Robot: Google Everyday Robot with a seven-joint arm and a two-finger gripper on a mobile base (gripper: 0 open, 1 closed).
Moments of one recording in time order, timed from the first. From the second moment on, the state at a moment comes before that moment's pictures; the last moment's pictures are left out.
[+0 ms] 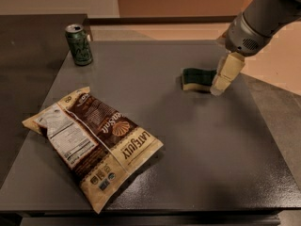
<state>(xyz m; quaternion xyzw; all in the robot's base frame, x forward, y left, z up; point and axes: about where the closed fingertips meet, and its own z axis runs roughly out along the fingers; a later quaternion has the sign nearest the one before) 0.587 -0.187 0.899 -0.60 0.77 0.06 0.21</state>
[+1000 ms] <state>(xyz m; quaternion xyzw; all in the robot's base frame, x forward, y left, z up) 0.602 -0.174 0.856 -0.60 0.78 0.09 0.18</state>
